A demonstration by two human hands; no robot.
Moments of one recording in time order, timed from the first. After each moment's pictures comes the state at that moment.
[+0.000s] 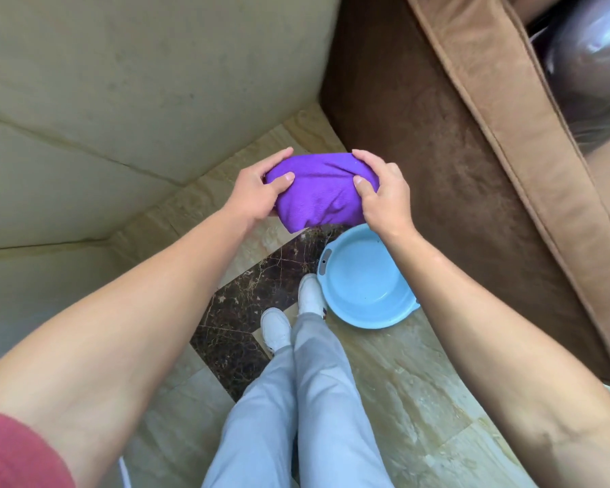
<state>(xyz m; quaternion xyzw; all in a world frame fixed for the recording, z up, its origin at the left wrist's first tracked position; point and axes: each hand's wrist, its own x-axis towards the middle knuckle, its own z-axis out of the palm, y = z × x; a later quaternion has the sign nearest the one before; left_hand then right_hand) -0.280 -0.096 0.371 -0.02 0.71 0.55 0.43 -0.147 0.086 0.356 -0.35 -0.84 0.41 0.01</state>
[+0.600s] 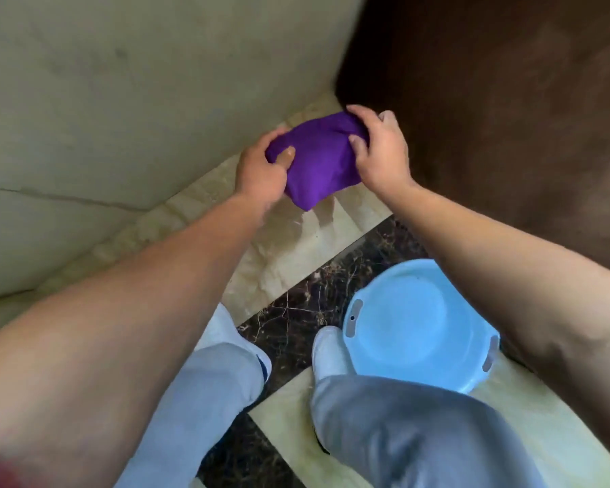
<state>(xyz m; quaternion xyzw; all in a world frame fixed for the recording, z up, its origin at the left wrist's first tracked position) -0.383 -0.041 0.123 0.02 0.79 0.51 0.34 -0.292 0.140 0.120 -0.30 -0.91 0.29 0.00</state>
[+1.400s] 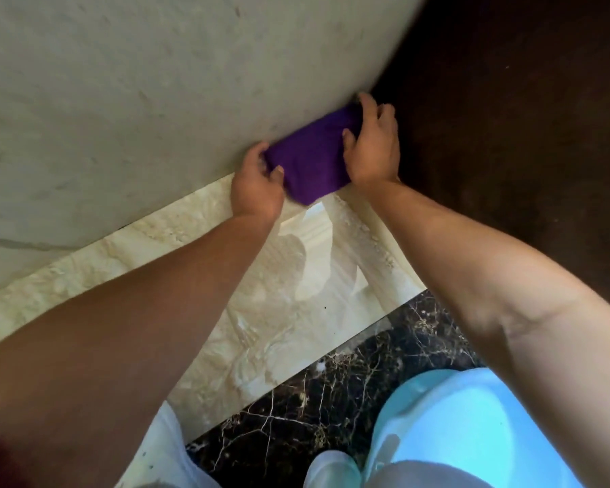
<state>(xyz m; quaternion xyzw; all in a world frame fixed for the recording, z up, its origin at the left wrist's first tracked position) -0.449 -0.007 -0.131 -0.03 0.83 0.51 0.21 -0.418 0.179 -0.121 -0.32 -0.92 0.21 0.07</state>
